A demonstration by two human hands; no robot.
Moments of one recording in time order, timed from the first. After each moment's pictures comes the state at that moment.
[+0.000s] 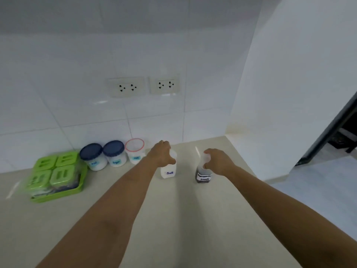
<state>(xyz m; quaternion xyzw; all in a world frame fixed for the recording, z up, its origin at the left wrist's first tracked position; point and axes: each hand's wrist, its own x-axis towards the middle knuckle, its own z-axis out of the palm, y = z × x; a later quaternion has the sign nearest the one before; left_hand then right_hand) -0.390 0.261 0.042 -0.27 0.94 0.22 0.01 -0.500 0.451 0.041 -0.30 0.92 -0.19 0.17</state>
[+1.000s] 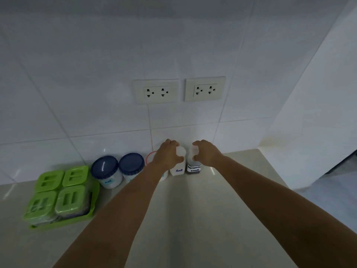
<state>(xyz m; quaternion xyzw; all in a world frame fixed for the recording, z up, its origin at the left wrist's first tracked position) -0.425 0.116 -0.004 -0.26 0.92 0.27 -0.07 -0.537 0.239 0.019 -0.39 0.90 -0.12 0.18</state>
